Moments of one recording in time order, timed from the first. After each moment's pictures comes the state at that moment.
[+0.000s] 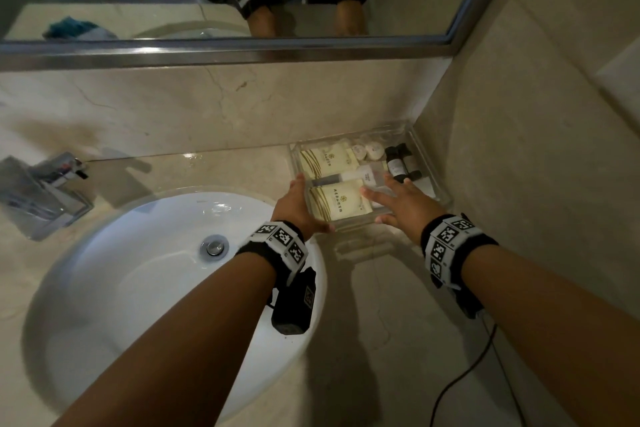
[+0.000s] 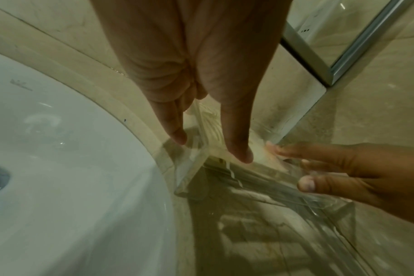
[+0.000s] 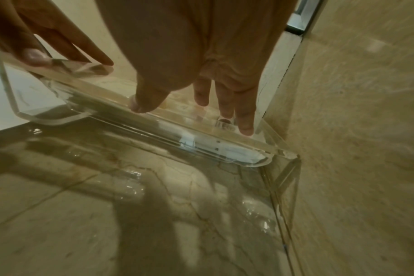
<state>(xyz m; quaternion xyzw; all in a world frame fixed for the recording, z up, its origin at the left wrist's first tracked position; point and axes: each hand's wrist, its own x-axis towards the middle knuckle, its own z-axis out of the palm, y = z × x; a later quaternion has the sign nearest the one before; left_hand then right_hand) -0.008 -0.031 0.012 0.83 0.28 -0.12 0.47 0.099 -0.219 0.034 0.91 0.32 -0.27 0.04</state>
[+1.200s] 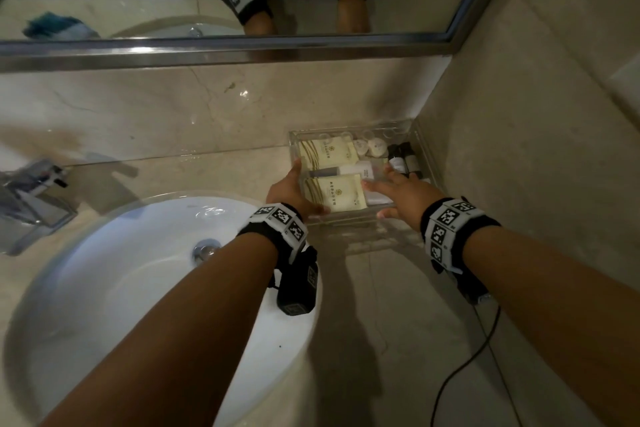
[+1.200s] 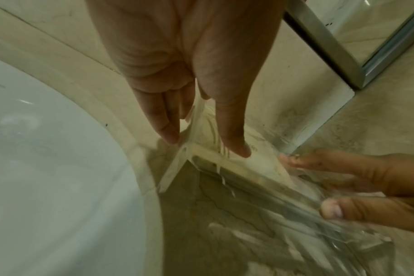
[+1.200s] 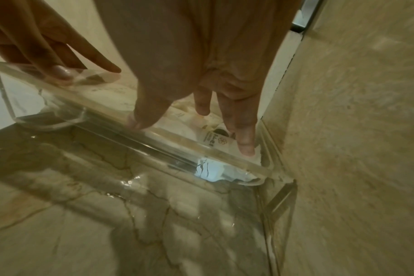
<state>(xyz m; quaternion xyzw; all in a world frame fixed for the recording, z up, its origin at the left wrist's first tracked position) 0.024 -0.023 0.023 0.83 0.32 -0.13 0.44 0.130 -0.211 0.046 0.89 0.33 -0.31 0.08</state>
